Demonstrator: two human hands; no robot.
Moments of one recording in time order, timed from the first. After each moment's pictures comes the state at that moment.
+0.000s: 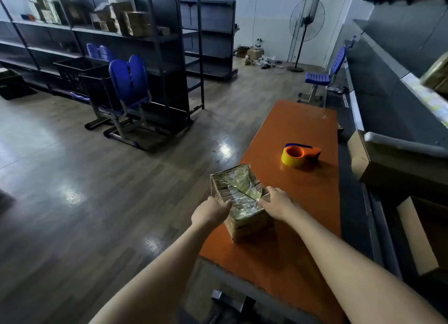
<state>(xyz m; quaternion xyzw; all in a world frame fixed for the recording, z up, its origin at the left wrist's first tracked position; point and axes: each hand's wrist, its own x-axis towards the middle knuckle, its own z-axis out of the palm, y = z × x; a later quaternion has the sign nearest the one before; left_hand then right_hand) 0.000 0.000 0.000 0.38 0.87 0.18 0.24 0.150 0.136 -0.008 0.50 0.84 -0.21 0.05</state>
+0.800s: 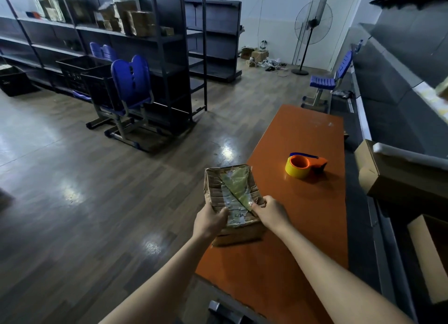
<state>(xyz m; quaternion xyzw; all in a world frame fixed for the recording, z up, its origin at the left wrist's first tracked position) -0.010 0.021 -0.014 0.30 0.82 0.41 0.26 0.121 0.134 -0.006 0.52 0.78 -0.33 -0.12</state>
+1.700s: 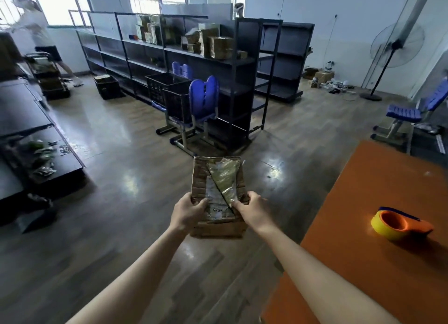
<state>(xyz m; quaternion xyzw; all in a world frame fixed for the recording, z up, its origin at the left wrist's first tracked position) -0.250 -0.098 0.069 0.18 0.83 0.50 0.16 -0.135 0.042 0.078 0.37 0.85 -0.36 -0.14</state>
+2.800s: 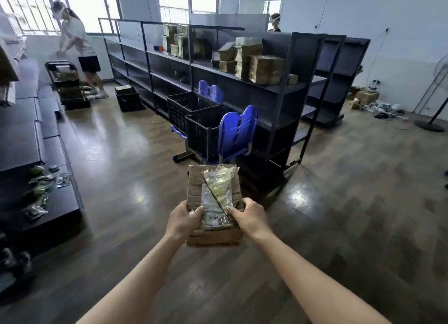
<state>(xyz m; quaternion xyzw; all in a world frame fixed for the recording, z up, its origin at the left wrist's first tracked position) -0.813 0.117 0.067 0.13 0.83 0.52 0.14 -0.709 0.269 0.092 0.32 0.86 -0.39 -0.10</state>
